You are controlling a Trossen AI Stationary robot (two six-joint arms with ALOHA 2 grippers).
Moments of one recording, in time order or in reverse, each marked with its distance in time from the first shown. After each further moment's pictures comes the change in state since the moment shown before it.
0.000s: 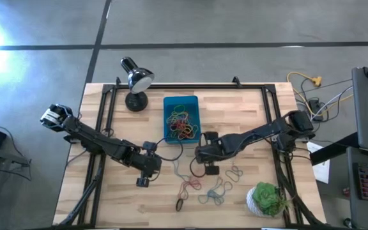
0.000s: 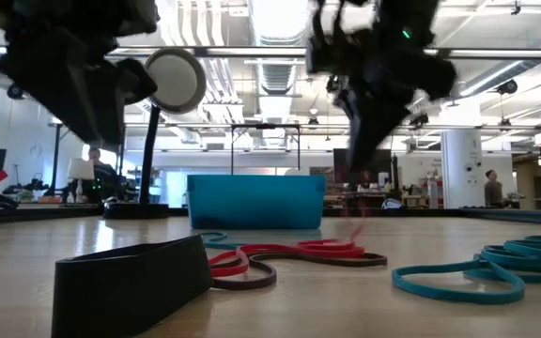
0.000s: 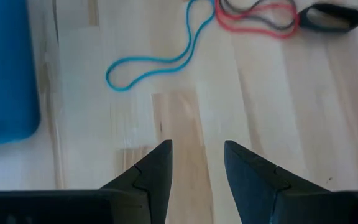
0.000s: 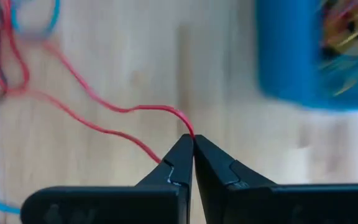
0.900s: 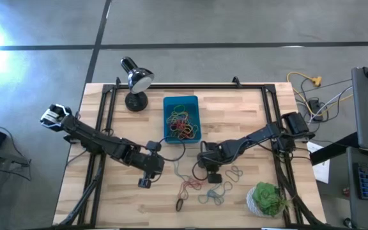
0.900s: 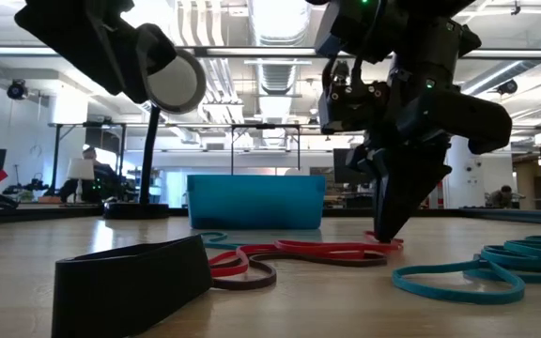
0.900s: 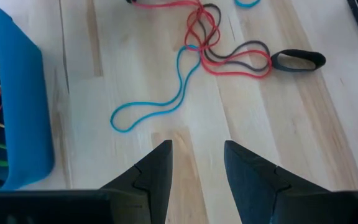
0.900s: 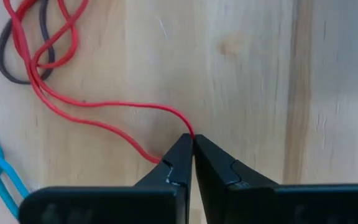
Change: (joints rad) left arm 0.003 0.000 0.096 -0.006 -0.001 0.071; right arm 0.006 0.073 -0.186 0.266 -0.232 0.039
